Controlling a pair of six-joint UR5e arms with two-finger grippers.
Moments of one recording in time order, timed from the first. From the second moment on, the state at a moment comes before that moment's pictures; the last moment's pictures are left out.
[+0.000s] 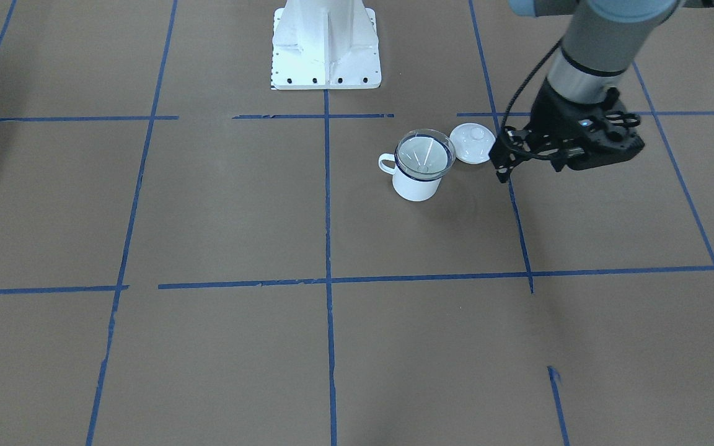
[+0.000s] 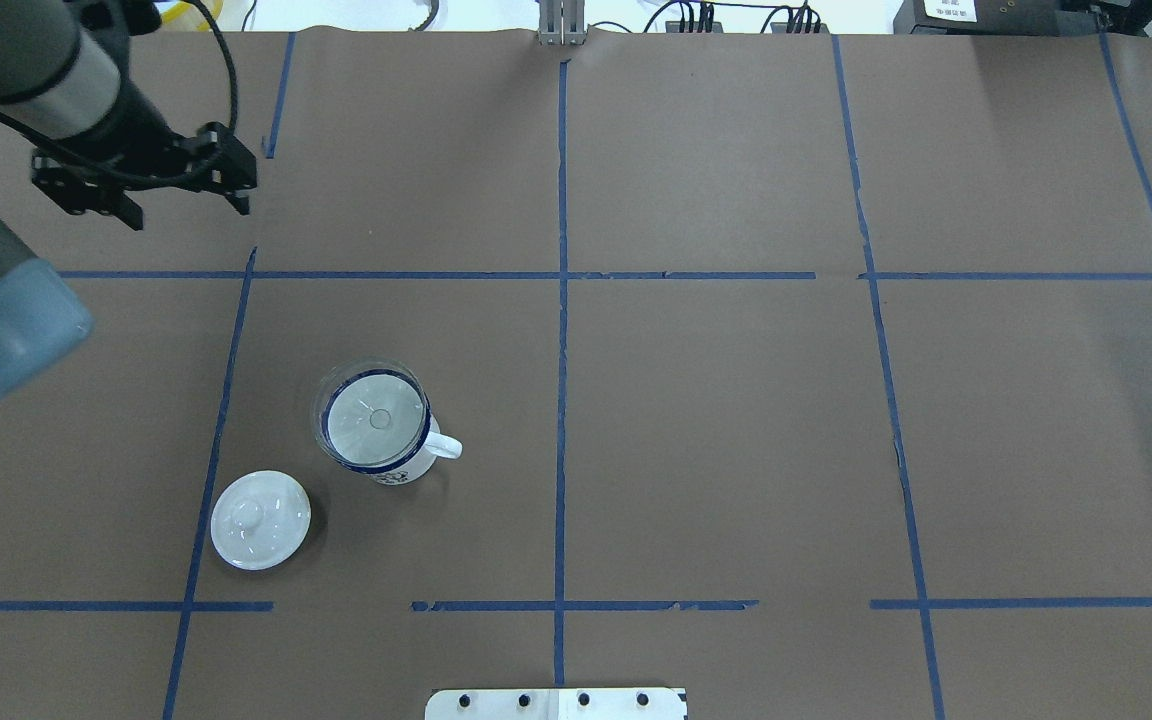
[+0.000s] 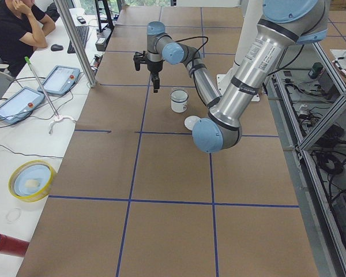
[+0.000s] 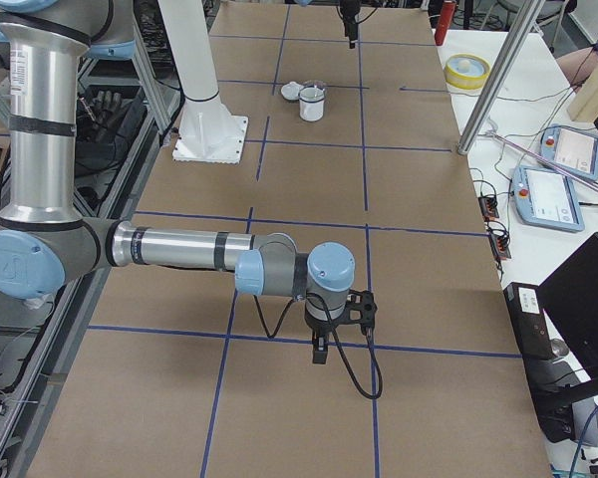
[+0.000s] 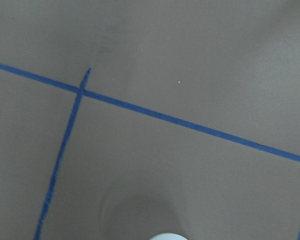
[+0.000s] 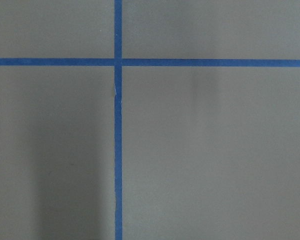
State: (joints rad) left arm -1.01 -2.03 -1.99 -1.28 -2.13 -0.92; right arm 1.57 -1.68 1.66 -1.57 2.29 0.01
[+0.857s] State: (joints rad) left arm -1.53 -1.65 -1.75 -1.53 -2.34 -0.11; right arm 1.57 -1.68 1.66 -1.57 2.29 0.01
